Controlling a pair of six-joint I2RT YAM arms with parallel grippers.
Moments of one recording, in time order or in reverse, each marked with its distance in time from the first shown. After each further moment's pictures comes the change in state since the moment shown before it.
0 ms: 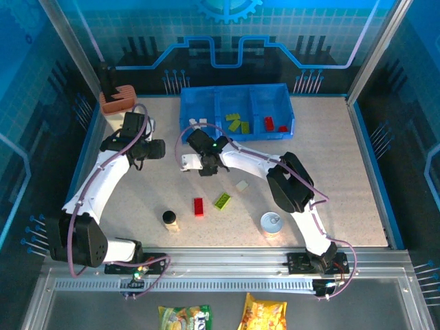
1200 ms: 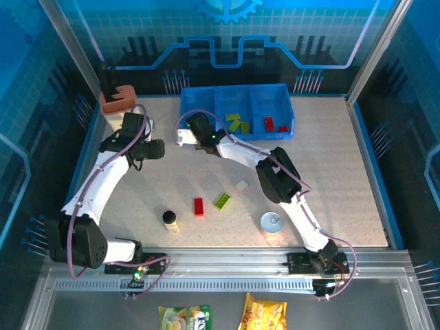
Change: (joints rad) left arm 0.005 -0.009 -0.006 0.003 0.001 0.000; right arm -0.082 0.220 0.213 0.394 0.229 -0.201
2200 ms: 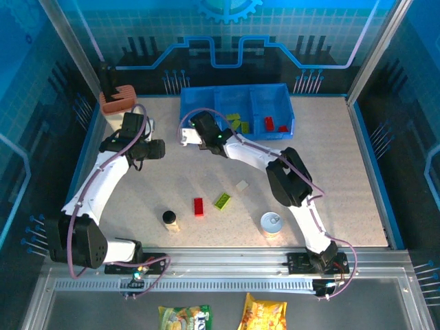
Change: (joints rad) left arm 0.000 0.000 0.000 0.000 0.010 0.000; right arm 0.002 -0.182 -0.166 -0.032 -0.004 0.032
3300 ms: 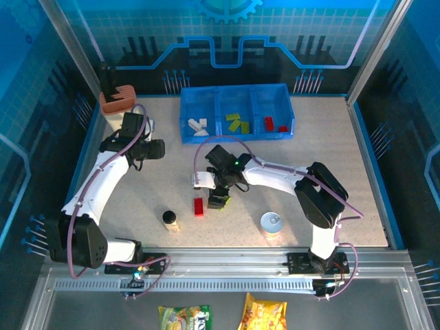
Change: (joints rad) left arm 0.001 0.000 0.000 0.000 0.001 0.000; right arm 0.108 -0.377 -0.563 -0.206 -0.628 0.343
